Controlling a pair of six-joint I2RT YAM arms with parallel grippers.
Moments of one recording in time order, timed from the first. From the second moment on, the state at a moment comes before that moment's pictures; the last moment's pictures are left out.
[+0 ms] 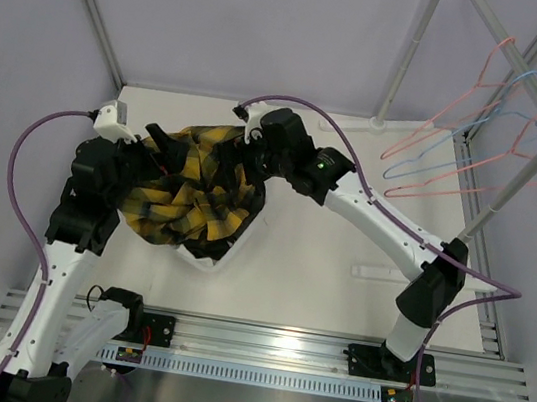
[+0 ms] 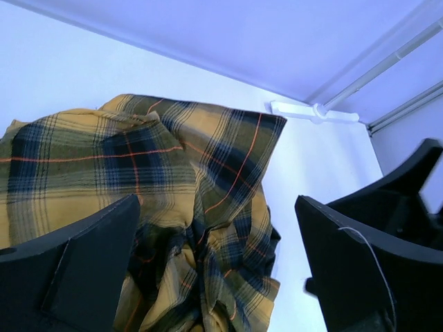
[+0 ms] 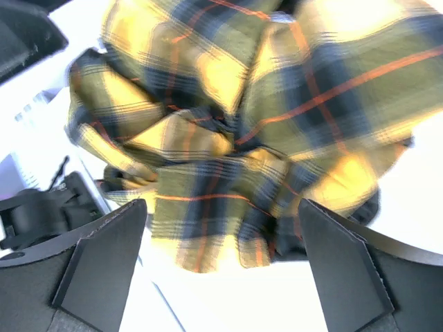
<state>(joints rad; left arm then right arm) -0.14 0.78 0.96 -0.36 0.05 -0.50 0.88 1.79 1.80 -0.53 -0.18 0.24</state>
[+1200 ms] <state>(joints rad) -0.14 0.23 0.48 -0.25 0.04 -0.63 0.99 0.78 0.79 -0.23 0.06 0.27</state>
